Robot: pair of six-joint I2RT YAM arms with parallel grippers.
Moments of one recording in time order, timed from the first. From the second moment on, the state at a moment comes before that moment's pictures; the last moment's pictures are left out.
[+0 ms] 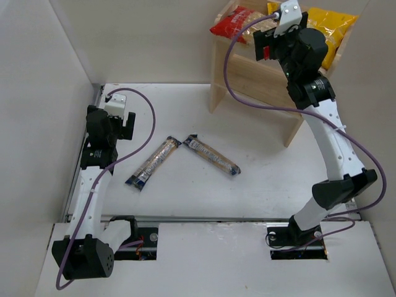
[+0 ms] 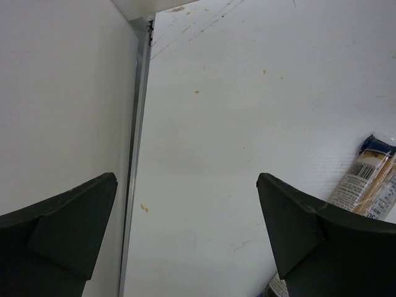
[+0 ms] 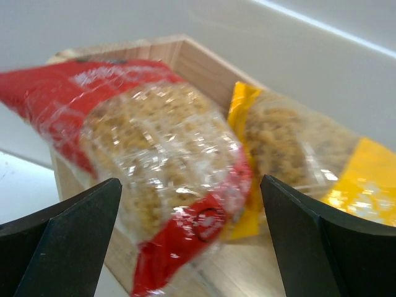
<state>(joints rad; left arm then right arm) 0.04 1.00 0.93 -0.27 -0.10 0.32 0.34 1.65 2.02 -0.25 0.14 -0.32</state>
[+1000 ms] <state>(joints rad) 0.06 0.96 0.85 -0.31 -0.06 0.32 0.65 1.55 1.54 -0.45 -0.19 -0.27</state>
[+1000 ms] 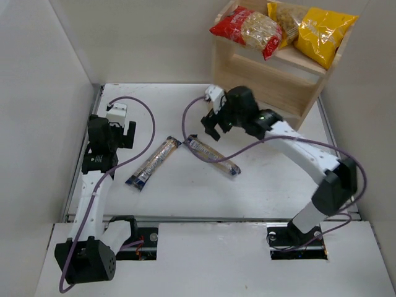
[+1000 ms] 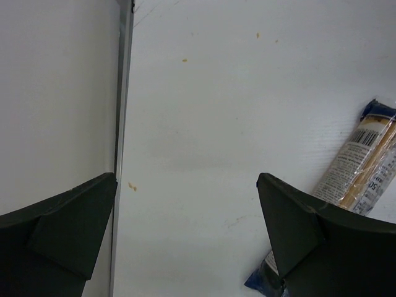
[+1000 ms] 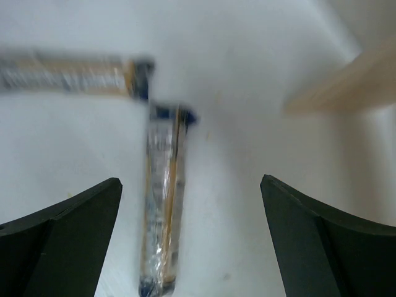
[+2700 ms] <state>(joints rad) 0.11 0.91 0.70 -0.27 -0.06 0.32 0.52 1.48 1.14 0.14 0.40 -1.15</state>
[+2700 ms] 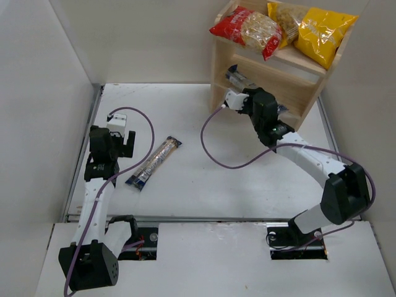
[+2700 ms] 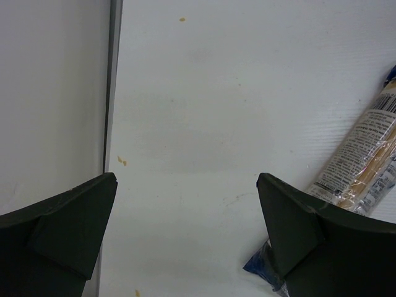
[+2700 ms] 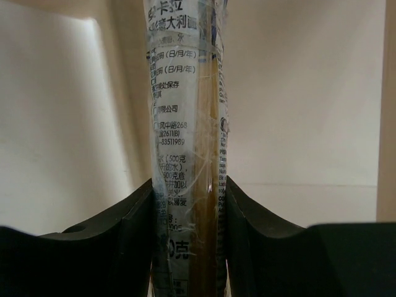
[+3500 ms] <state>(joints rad) 0.08 0.97 0.70 -0.24 -0.06 0.35 0.26 1.68 1.35 0.06 0.02 -1.06</state>
